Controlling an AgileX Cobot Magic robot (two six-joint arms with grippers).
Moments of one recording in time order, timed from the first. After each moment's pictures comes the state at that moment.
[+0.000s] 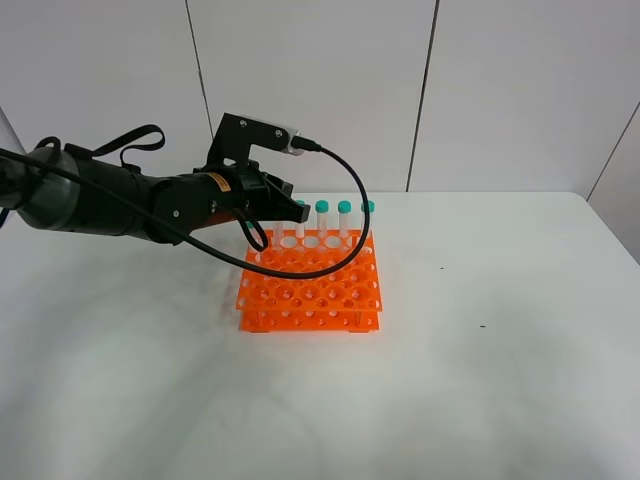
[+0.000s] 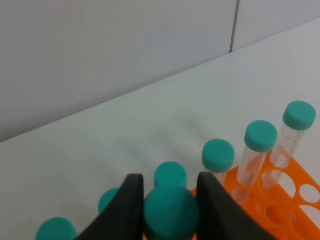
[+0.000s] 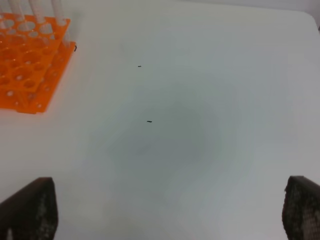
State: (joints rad) left arm -0.53 1.86 -1.04 -0.11 -0.41 0.18; right arm 0.02 0.00 -0.49 0.08 1.03 -0.06
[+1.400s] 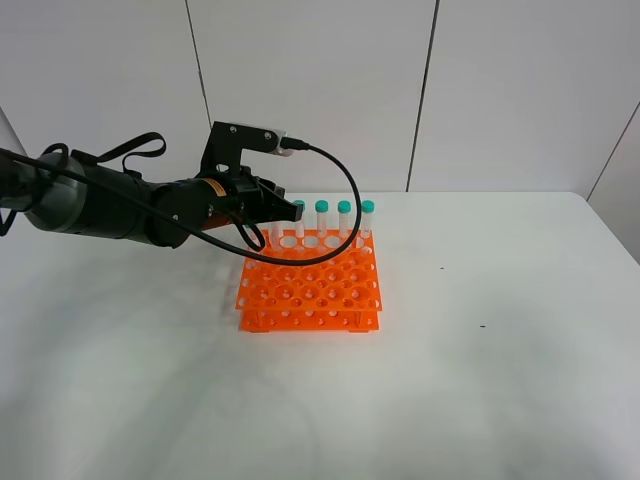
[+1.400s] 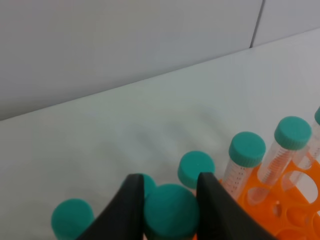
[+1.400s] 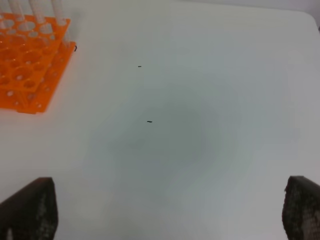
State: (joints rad) left arm -0.50 1.89 -1.04 -0.11 -0.43 0.11; right arm 0.02 0.00 -0.49 0.08 1.03 -0.06
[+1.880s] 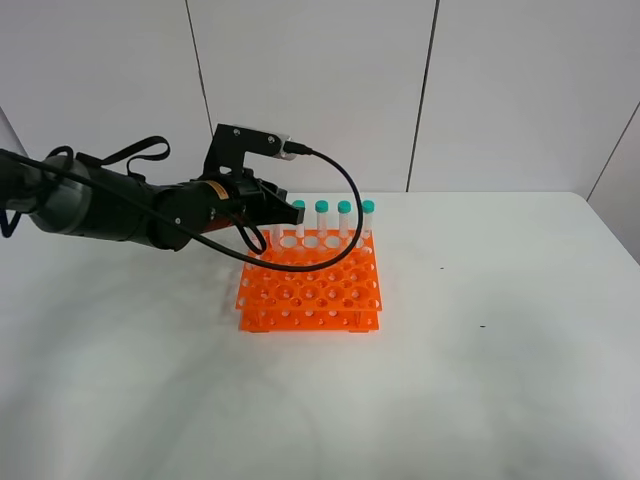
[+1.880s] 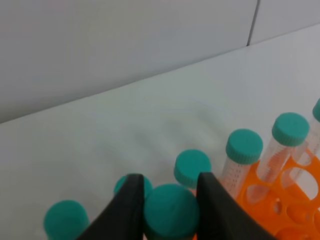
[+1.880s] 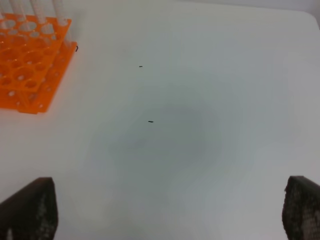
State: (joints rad) left arm -0.50 1.91 -1.04 -0.09 -0.44 0.11; right arm 0.02 0.00 -0.49 0.08 1.03 -0.06
